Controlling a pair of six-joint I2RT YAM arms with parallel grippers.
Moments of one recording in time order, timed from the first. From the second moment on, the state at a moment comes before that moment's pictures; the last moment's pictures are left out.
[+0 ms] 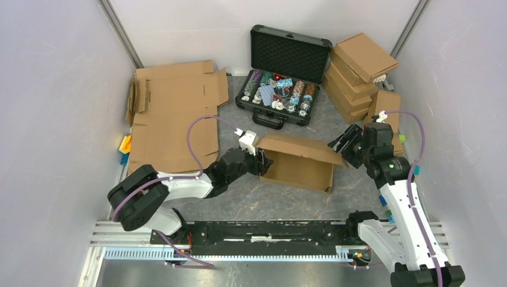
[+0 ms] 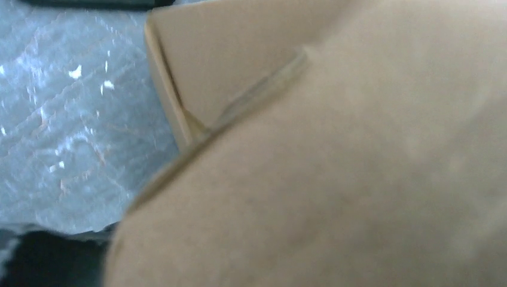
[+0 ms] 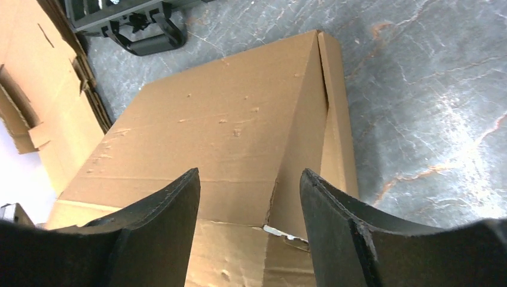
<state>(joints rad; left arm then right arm) -0.88 1.47 0.51 0.67 -0.12 -0.41 0.12 0.83 0.86 -0.75 -0.06 0.77</state>
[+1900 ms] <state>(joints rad) -0.63 1.52 0.73 0.05 0.34 -0.63 0.12 0.76 0.44 -0.54 -0.09 0.49</state>
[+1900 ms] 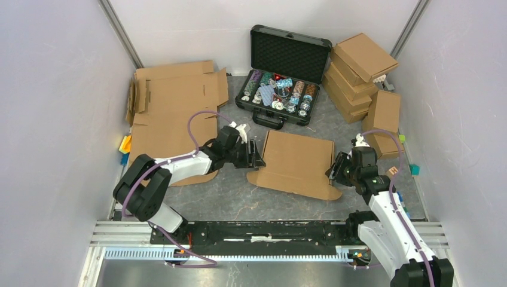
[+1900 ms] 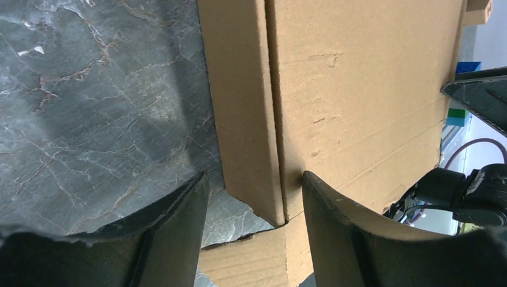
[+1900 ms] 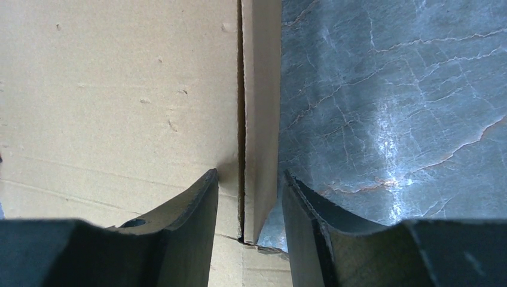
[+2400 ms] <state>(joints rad) -0.63 1.55 0.73 0.10 0.40 -0.58 0.12 0.74 0.44 -0.51 -0.14 0.32</state>
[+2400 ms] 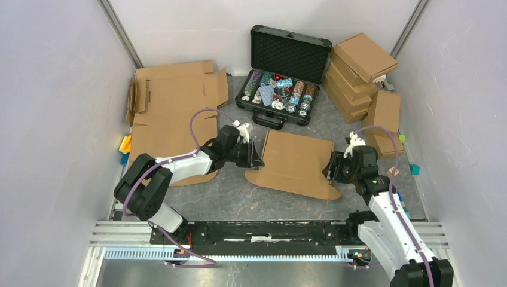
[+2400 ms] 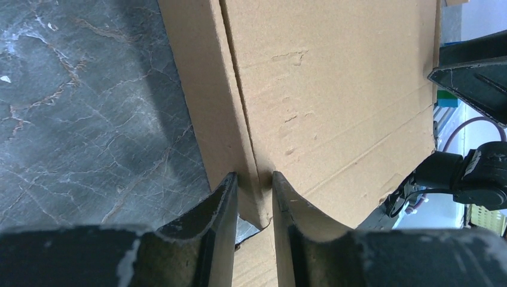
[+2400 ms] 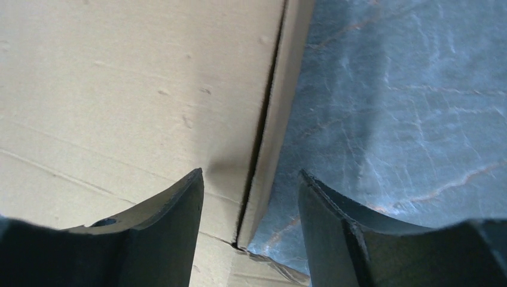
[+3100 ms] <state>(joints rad) -0.62 1.61 0.91 -0.04 0.26 -0.45 0.22 0.59 0.30 -0.40 -0.38 0.39</state>
